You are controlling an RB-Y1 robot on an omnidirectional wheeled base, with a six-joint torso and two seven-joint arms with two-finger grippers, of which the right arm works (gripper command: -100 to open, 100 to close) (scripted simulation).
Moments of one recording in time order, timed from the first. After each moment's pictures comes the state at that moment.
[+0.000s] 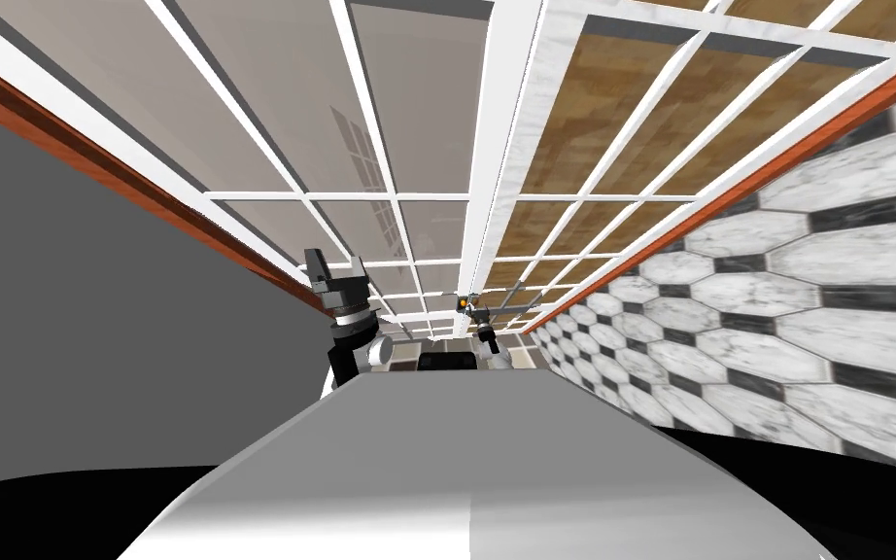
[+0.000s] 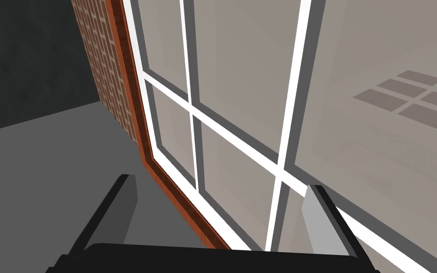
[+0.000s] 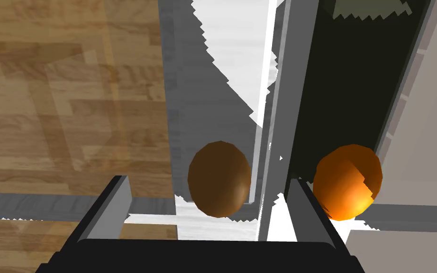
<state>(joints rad) -0.15 0.04 -0.19 -0.59 0.23 -0.83 1.47</state>
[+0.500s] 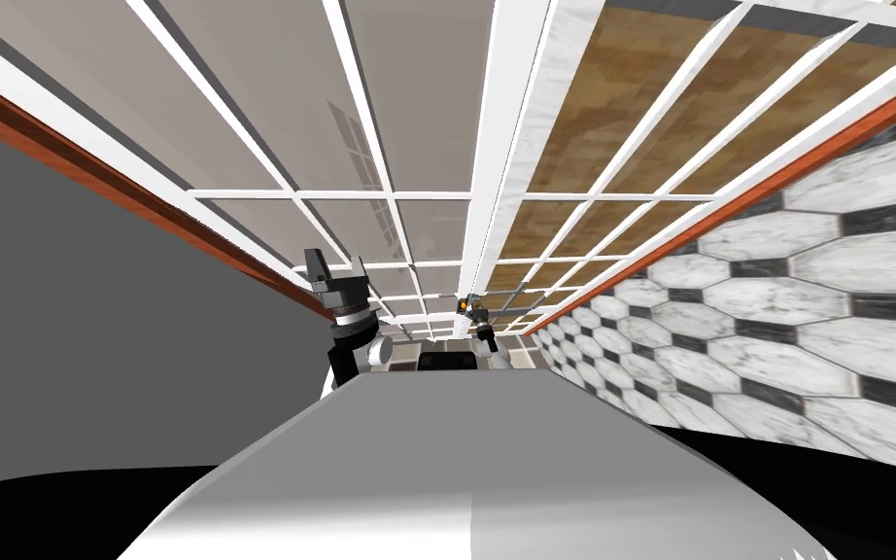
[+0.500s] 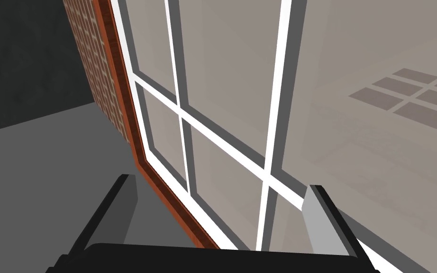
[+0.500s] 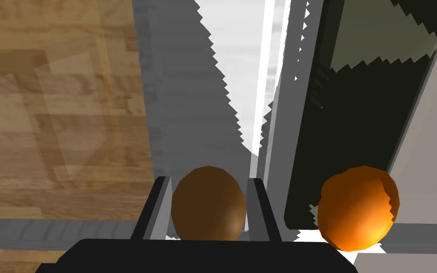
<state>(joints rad) -0.17 0.05 -0.19 -0.59 0.23 -0.82 1.47</state>
